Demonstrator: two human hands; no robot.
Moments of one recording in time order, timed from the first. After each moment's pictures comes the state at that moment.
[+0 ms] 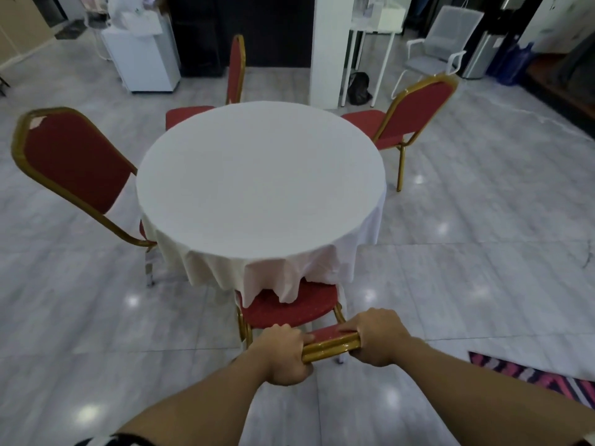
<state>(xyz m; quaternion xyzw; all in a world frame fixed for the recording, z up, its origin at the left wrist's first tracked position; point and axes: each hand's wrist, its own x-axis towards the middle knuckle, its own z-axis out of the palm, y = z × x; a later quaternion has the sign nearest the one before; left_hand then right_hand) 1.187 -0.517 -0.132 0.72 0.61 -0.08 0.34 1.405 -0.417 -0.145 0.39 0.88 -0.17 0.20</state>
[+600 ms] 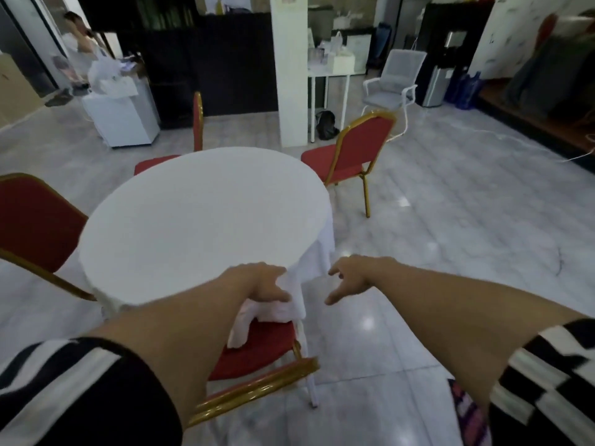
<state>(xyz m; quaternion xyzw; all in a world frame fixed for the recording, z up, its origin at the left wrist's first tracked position) 1.288 -0.310 -0.026 0.67 0.67 -0.18 0.26 1.515 -0.244 -0.019 0.47 0.82 -0.24 0.21</state>
